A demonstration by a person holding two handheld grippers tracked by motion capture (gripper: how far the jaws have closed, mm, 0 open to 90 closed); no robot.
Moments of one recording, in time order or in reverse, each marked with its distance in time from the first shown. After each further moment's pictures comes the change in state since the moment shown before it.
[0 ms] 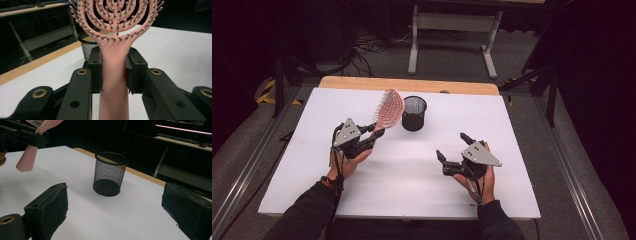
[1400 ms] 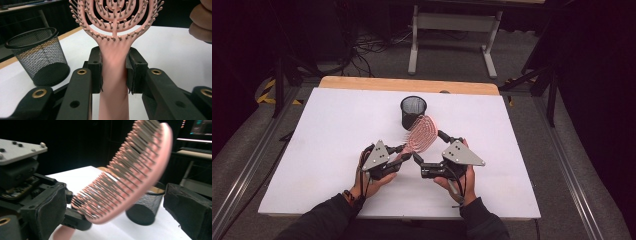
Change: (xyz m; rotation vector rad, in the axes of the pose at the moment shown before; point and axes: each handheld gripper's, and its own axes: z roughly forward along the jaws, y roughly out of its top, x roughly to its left) left arm -0.075 -0.009 0.026 -0.005 -0.145 0.052; right arm 0.044 0.032 0.015 -0.104 0.143 0.041
